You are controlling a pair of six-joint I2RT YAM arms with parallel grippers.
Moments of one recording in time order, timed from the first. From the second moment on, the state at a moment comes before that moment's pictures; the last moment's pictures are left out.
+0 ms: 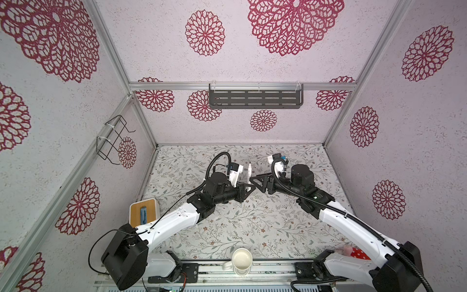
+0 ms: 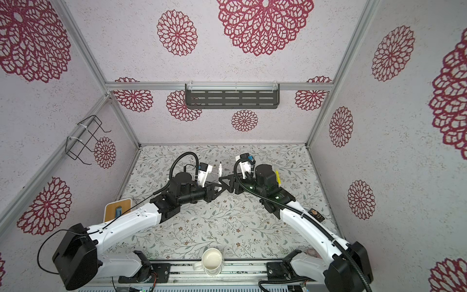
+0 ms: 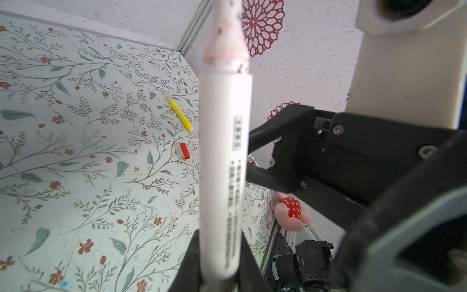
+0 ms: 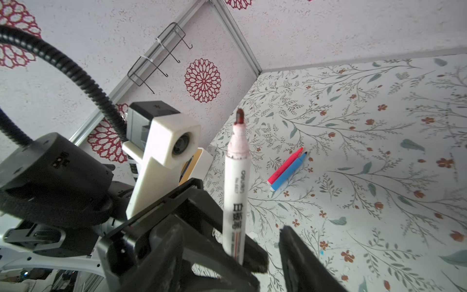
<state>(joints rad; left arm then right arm) -0.73 1.32 0.83 0.19 0.35 -0.60 0.59 1.13 0.91 -0.05 -0.44 0.54</state>
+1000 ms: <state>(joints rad) -0.71 1.15 0.69 0.17 0.27 -0.59 0.15 1.30 1.06 -0.58 -0.05 0.55</state>
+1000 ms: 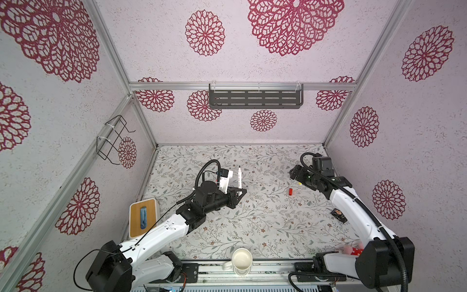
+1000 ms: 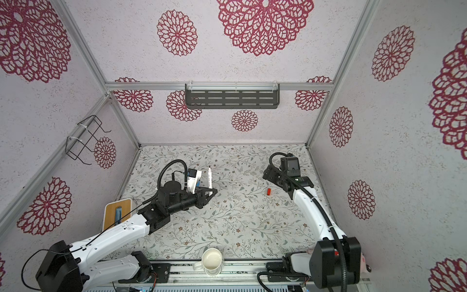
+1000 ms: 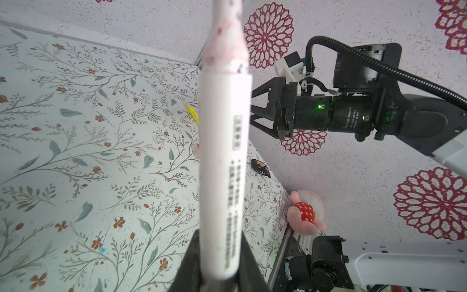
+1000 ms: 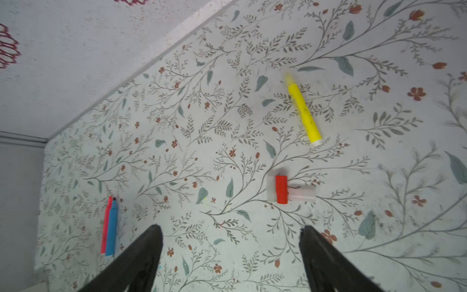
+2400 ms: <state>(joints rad) -0.71 1.13 0.66 0.11 0.22 -0.59 0.14 1.83 1.24 -0.70 0.00 0.31</state>
